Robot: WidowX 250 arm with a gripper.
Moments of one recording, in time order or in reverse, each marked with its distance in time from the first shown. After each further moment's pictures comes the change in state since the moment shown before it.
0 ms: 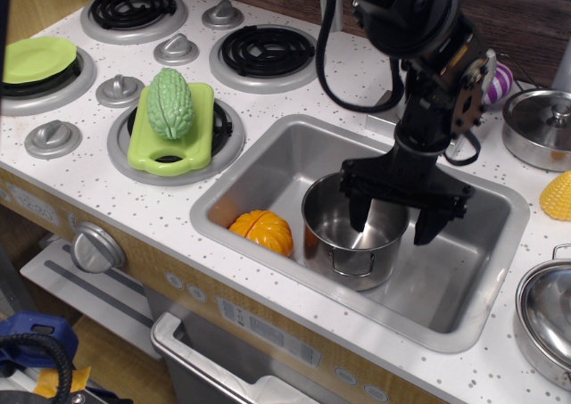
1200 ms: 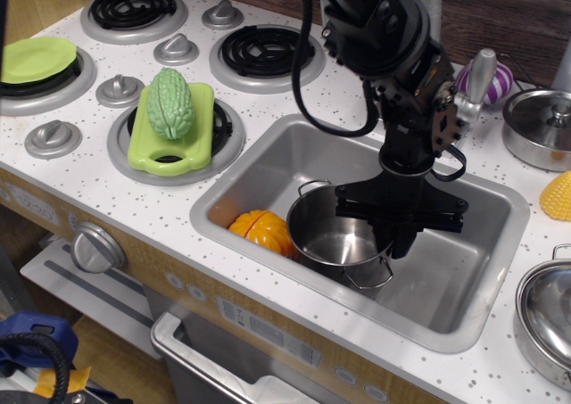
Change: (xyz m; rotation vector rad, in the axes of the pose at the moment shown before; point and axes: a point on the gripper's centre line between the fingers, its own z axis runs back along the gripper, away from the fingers) arm -0.003 -0.002 -0.007 -0.060 -0.001 0.012
